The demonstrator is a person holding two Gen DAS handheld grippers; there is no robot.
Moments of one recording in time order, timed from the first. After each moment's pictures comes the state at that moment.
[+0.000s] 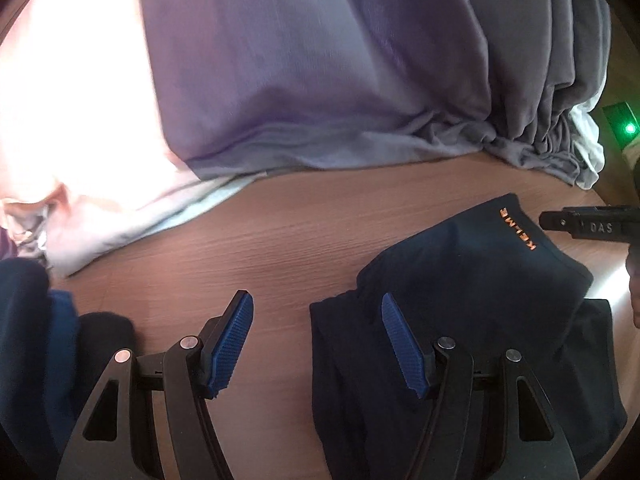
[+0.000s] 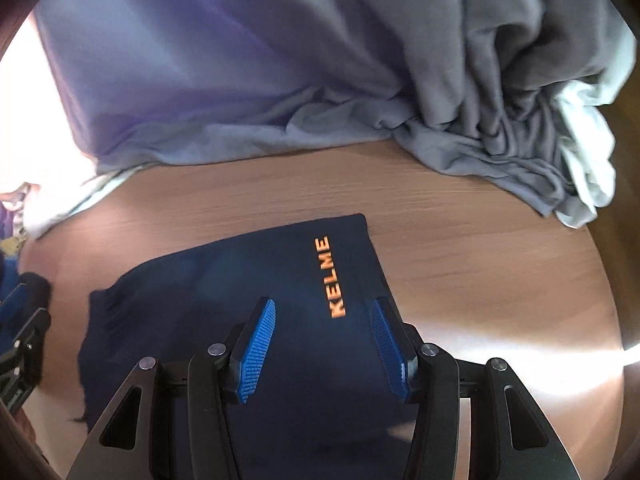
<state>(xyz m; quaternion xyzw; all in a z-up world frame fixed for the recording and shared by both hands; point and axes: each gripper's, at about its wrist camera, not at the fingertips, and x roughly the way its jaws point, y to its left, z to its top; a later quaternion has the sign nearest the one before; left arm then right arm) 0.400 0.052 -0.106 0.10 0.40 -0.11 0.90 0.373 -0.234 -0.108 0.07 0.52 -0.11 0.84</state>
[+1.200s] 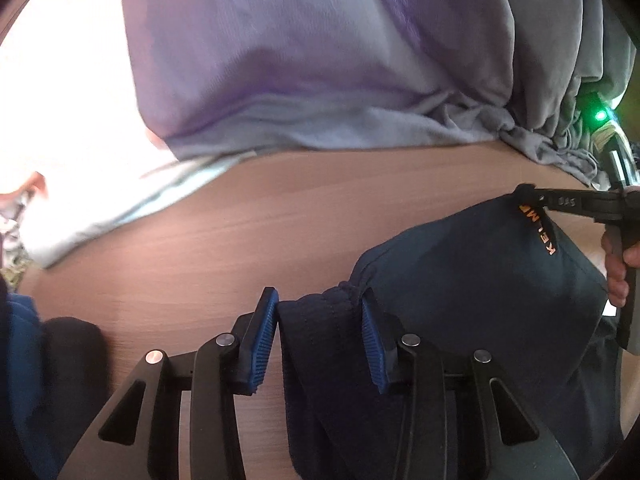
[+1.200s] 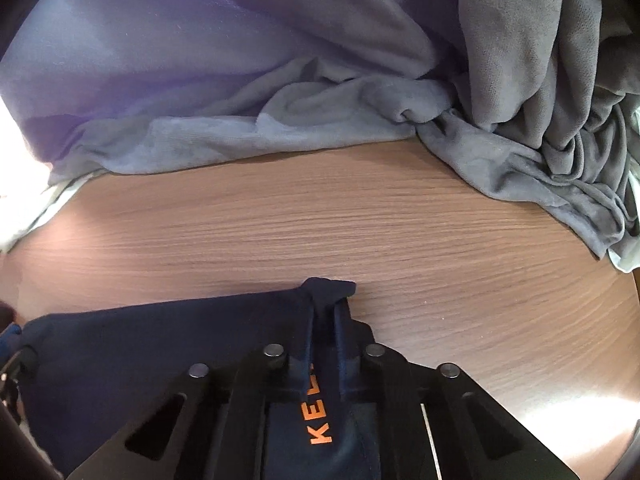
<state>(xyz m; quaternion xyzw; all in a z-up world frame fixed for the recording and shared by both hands) 0.428 0.040 -0.129 0.09 0.43 -0.10 0.89 0.450 -0.272 -0.164 0.06 0.53 -0.11 0.84</state>
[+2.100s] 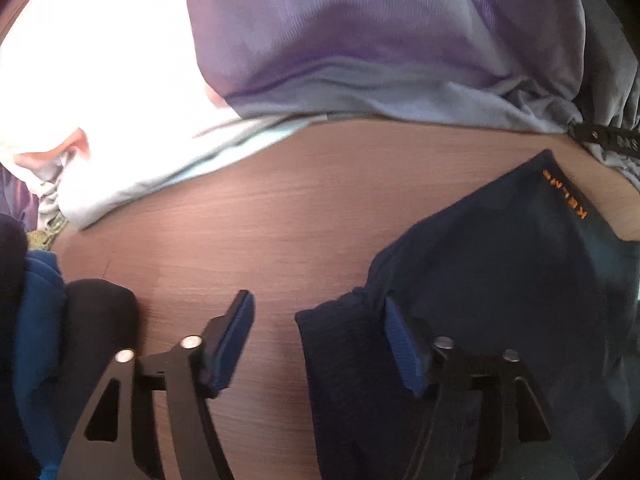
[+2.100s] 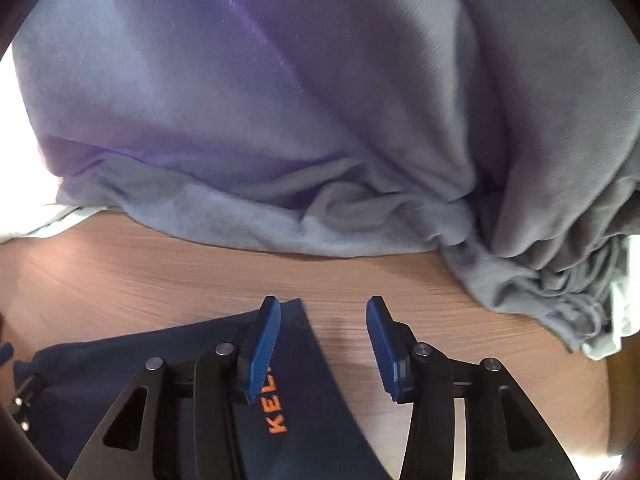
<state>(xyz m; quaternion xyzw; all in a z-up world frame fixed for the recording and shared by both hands) 0.439 0.069 -0.153 0.09 0.45 0.00 0.89 0.482 -0.230 -0.123 -0.03 0.47 -0.11 0.87</state>
